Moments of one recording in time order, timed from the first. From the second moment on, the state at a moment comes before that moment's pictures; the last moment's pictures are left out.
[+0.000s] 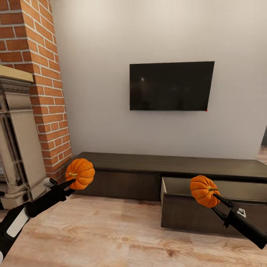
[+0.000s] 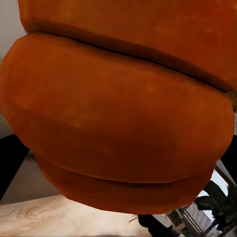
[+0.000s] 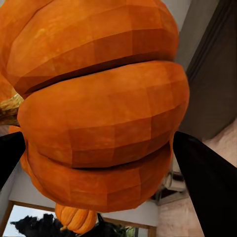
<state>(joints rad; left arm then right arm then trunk) -0.53 0.42 0.04 -0.75 0.84 0.73 -1.29 -0.33 -0.42 -0.37 -0.73 -1.11 0.99 0.83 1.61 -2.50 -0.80</state>
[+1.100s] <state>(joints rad) -0.53 0.41 0.04 -0.75 0.83 0.73 -1.29 -0.33 -0.42 -0.38 -0.68 -1.10 0.98 0.82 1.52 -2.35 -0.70</state>
